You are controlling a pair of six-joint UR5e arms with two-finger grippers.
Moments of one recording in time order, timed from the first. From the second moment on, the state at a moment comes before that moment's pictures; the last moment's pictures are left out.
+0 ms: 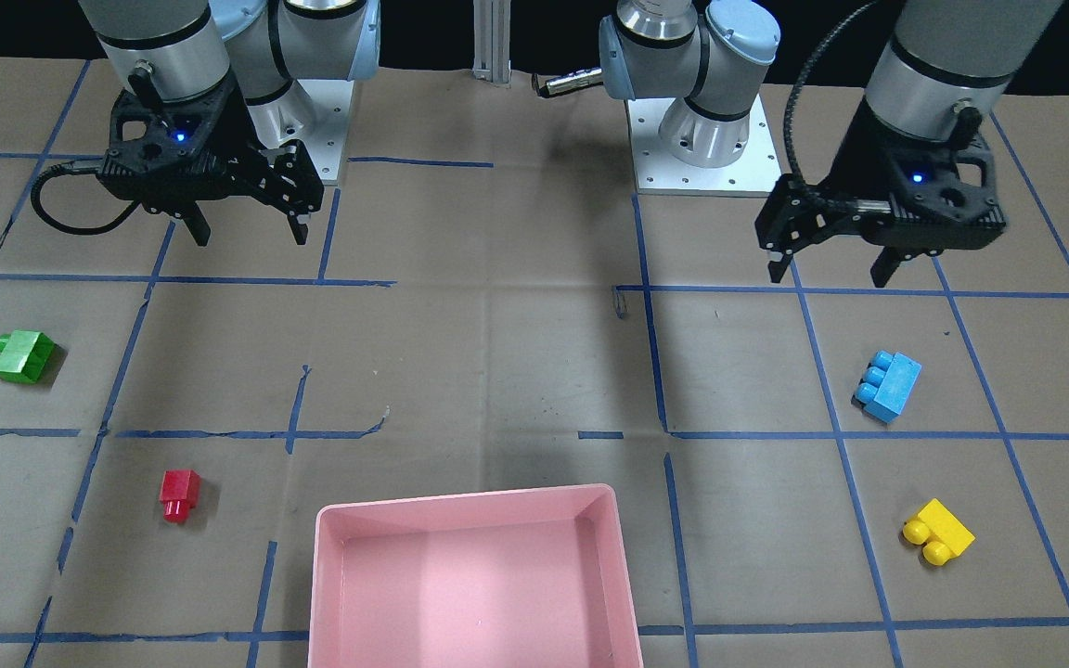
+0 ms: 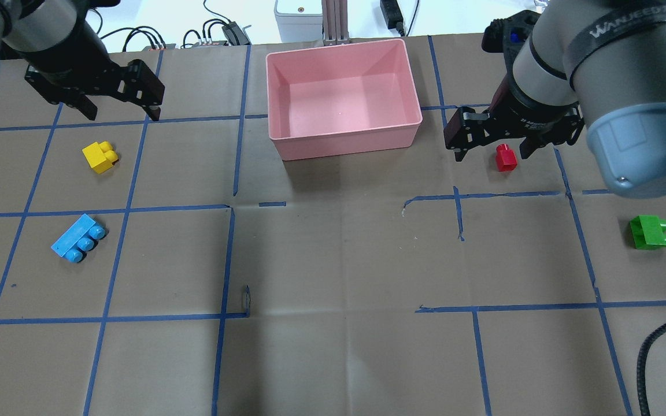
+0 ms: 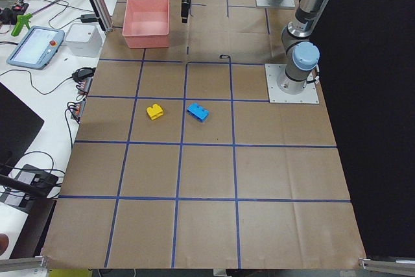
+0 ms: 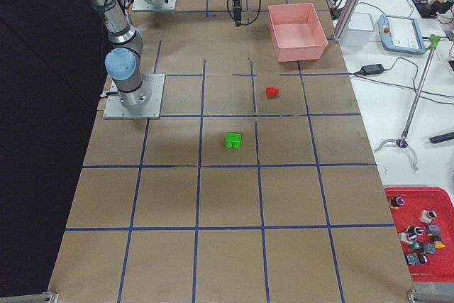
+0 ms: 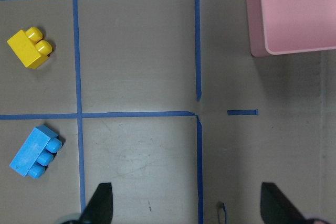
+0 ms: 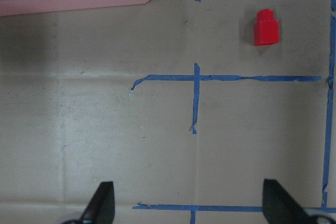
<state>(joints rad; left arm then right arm) -1.42 -1.59 -1.55 -1.47 1.59 0.24 1.60 -1.66 1.76 -1.77 -1.54 0.01</state>
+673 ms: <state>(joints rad) -0.99 -1.63 -1.56 -1.47 1.59 1.00 1.46 -1.66 1.78 -1.70 -1.55 -0.12</state>
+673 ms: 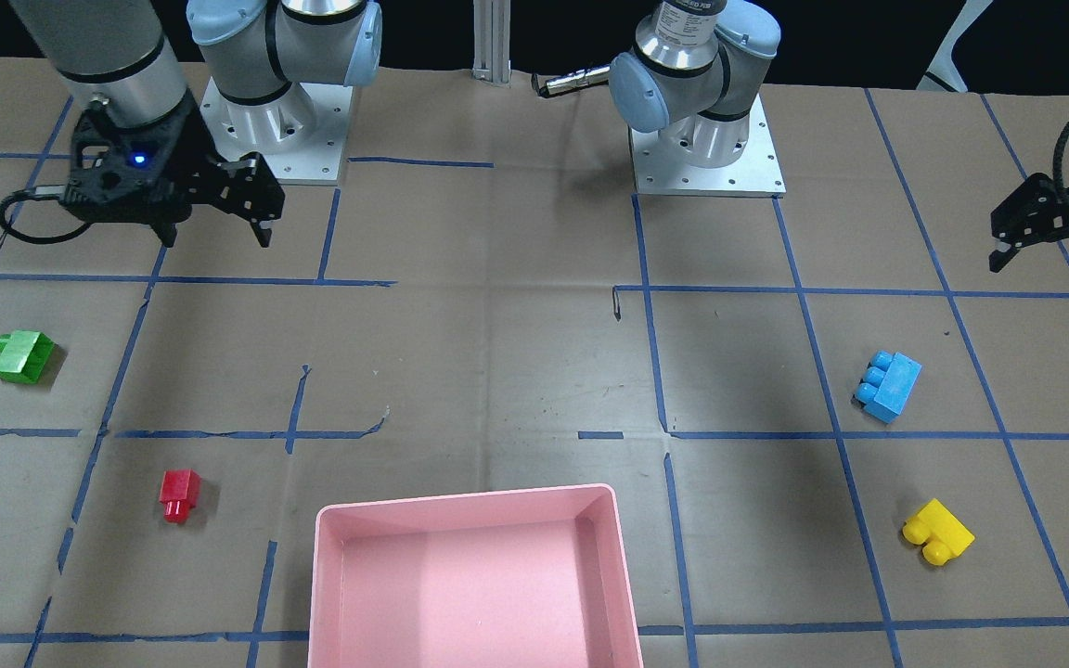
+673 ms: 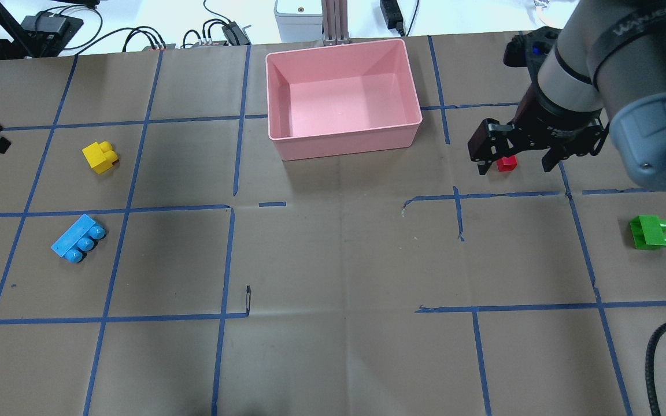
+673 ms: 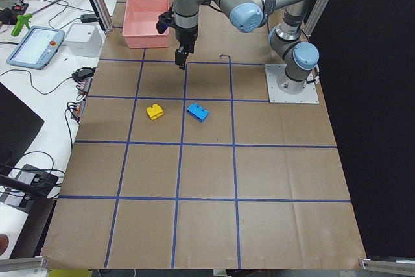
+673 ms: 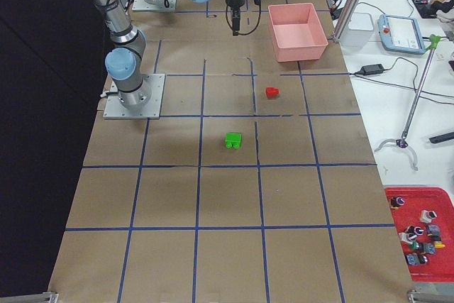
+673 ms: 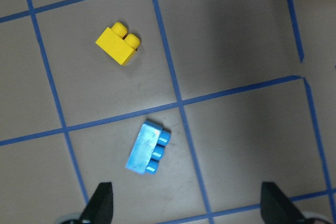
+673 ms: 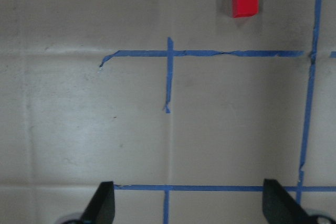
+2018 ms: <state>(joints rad) -0.94 -1.80 -1.95 -0.96 1.44 1.25 0.85 -1.38 1.99 -2.27 -1.54 -0.67</state>
